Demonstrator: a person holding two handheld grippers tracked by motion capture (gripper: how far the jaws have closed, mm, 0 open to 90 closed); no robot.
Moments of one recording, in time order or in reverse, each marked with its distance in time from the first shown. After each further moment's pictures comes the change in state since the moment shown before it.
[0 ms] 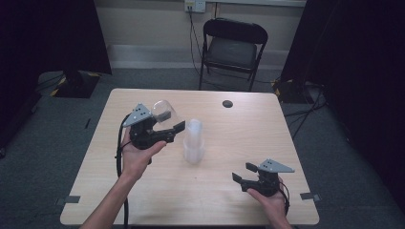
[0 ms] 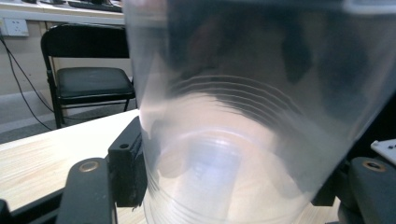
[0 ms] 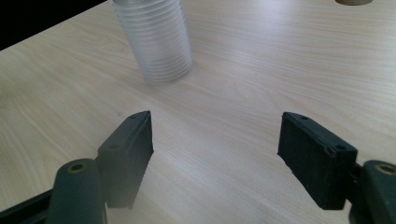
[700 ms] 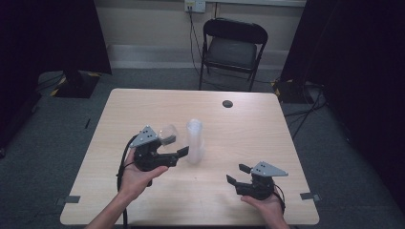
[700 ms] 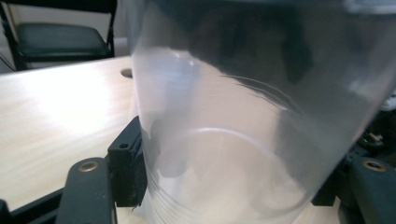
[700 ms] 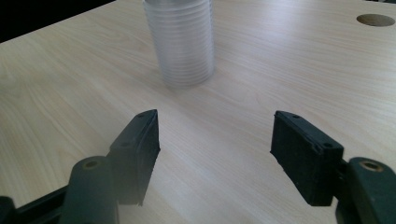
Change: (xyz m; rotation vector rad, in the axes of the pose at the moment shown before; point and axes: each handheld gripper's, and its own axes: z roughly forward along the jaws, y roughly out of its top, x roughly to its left) left arm -0.022 -0.048 -0.005 0.136 -0.078 -0.046; right arm 0.020 0.002 0.004 -0.015 0.023 -0.083
